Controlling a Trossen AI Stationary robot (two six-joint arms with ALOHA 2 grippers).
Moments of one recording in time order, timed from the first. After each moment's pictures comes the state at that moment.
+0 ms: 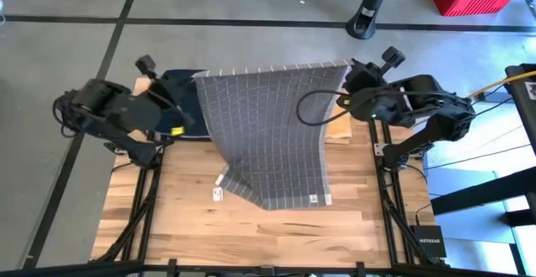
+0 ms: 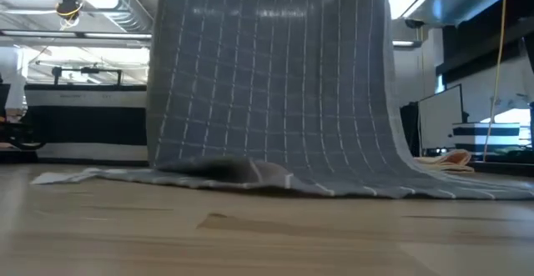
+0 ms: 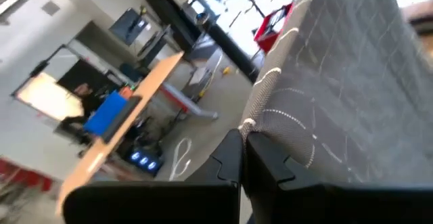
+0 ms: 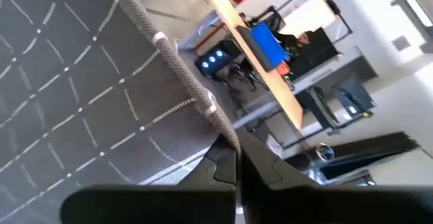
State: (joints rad) left arm -0.34 1.30 1.98 -1.33 -1.23 0.07; right arm 0.13 1.43 2.05 -1.57 1.25 0.09
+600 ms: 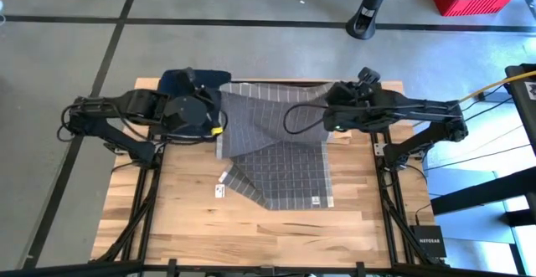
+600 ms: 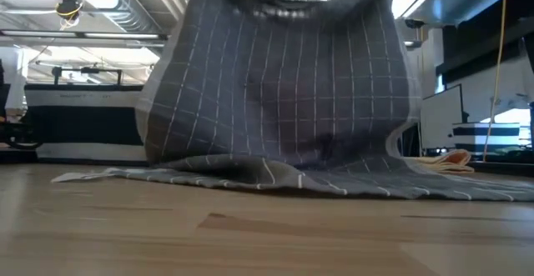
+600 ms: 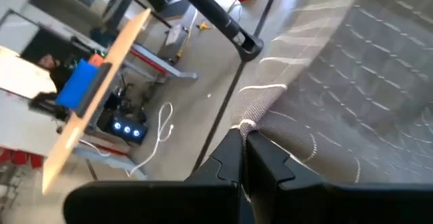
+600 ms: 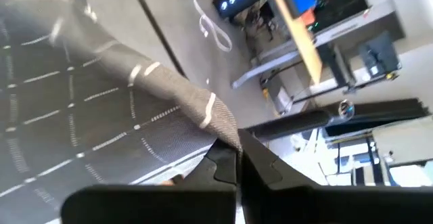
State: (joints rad) left arm -0.12 1.31 1.63 -1.07 -0.99 0.13; right arm 0.05 1.38 1.61 -1.52 1.10 0.30
